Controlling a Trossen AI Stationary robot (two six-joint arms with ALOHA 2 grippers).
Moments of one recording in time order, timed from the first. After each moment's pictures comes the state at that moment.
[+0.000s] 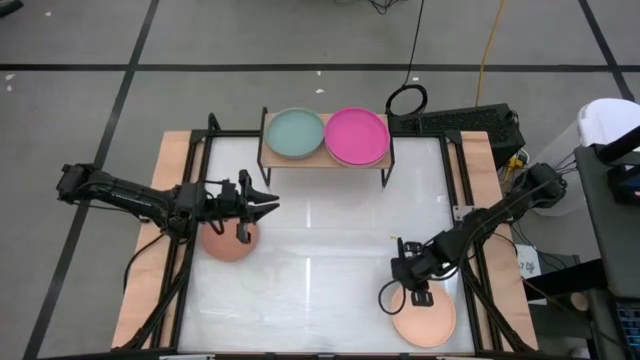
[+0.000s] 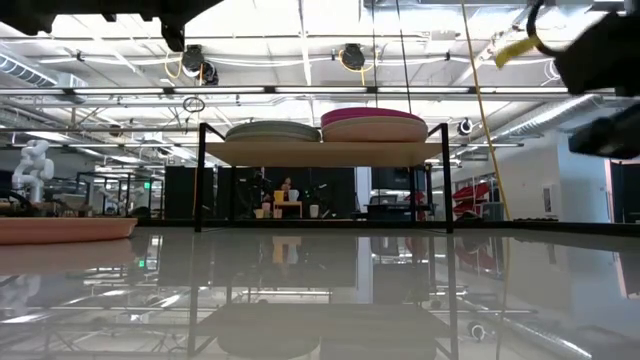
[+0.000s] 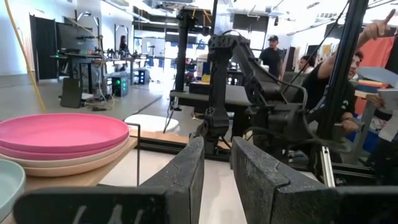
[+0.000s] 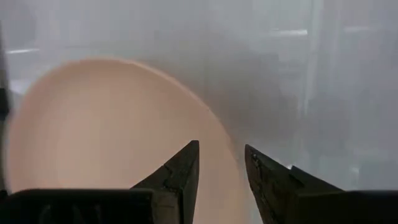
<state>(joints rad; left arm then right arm) -0.17 0.87 0.44 0.57 -0.24 -0.07 0.57 1.38 0.71 -0.60 -0.16 0.64</state>
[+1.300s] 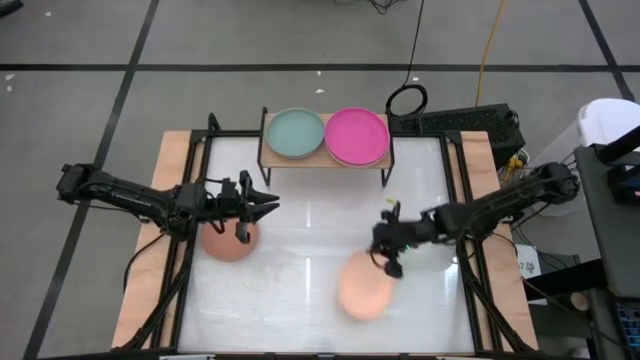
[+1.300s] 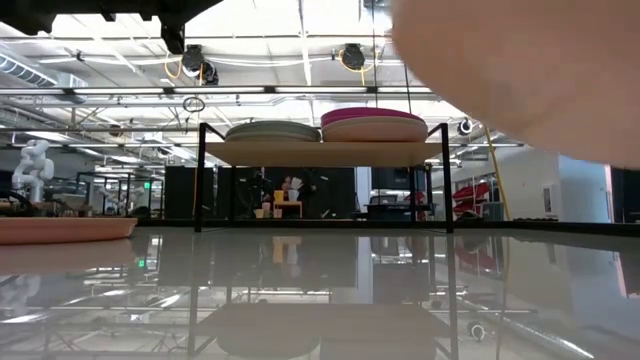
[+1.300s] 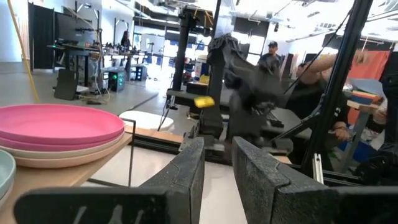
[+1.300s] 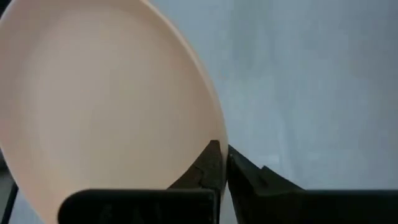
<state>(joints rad) -0.17 0.87 0.44 0.57 -0.24 -0.13 0.28 1.23 0.73 -0.29 0.05 0.40</state>
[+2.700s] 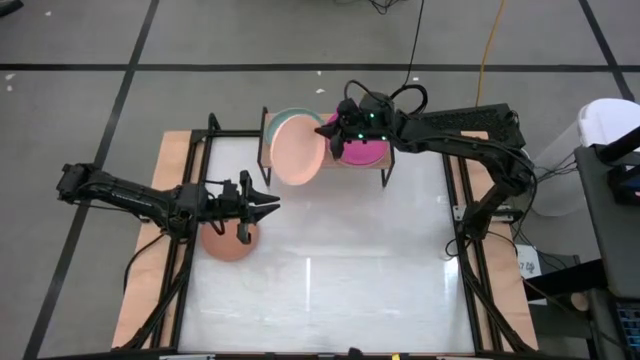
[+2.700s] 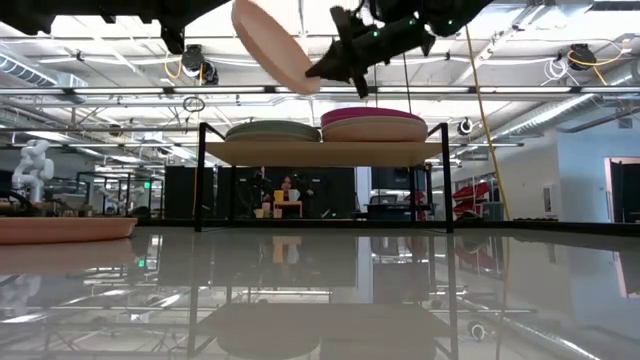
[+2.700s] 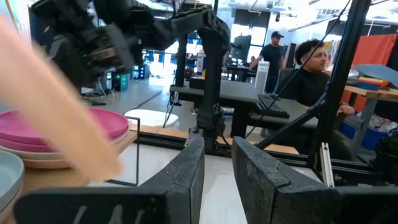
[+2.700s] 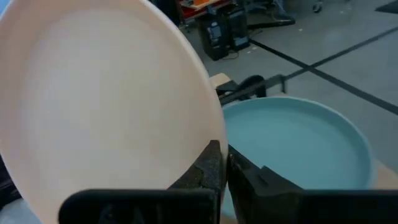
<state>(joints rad) -0.17 0.87 0.44 0.55 -0.24 -0.08 -0.48 1.63 1.31 0.04 -0.27 0.25</state>
